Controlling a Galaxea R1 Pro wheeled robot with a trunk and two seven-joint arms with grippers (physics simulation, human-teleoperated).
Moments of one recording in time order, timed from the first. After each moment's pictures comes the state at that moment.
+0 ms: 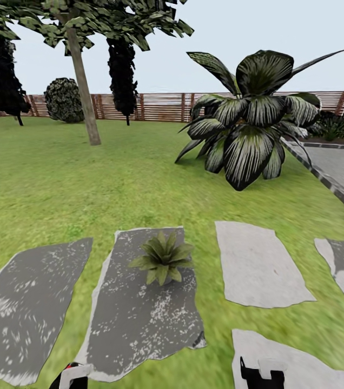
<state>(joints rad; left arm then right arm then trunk) -0.31 0.08 0.09 -0.20 0.03 -0.56 0.05 -0.43 -0.04 0.05 -0.03 0.00 -0.62 -0.17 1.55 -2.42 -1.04</state>
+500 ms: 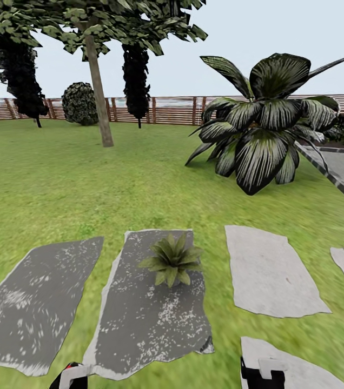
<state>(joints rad) -0.31 0.08 0.09 -0.20 0.03 -0.56 0.05 -0.43 -0.04 0.05 -0.03 0.01 -0.62 -0.17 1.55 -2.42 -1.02</state>
